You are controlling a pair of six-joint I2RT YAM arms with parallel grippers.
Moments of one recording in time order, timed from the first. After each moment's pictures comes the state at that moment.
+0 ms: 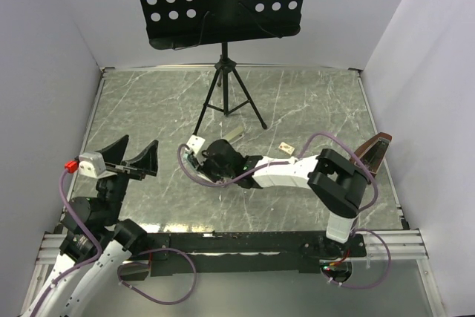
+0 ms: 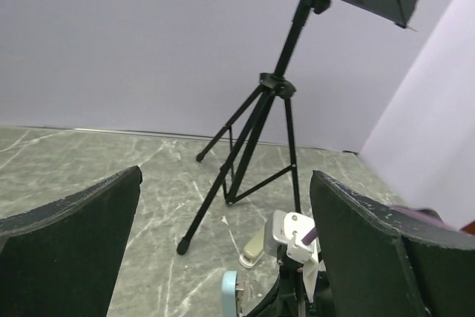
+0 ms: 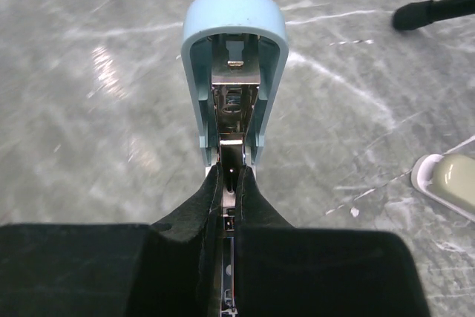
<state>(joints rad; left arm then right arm) -0.58 0.08 0.50 -0.04 -0.33 -0.20 1.04 1.76 1.04 0.13 -0.04 -0.09</state>
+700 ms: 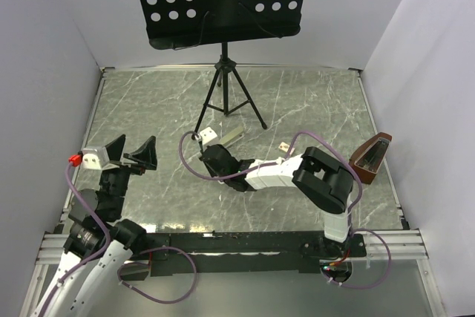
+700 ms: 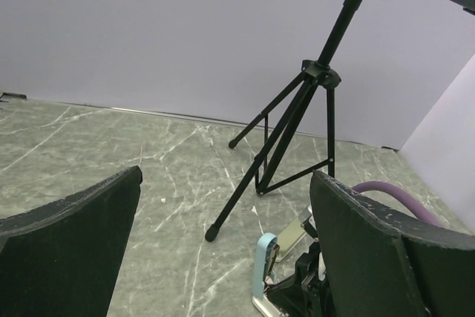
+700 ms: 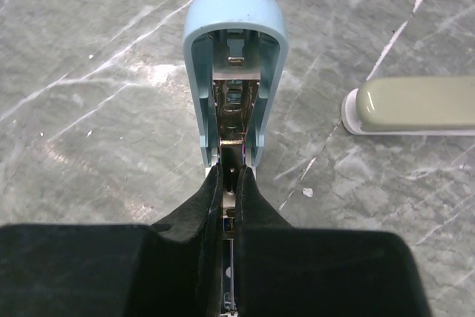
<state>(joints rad) -0.48 0.13 0.50 -0.07 -0.35 -0.22 1.07 1.88 1.05 0.23 0.41 0.21</state>
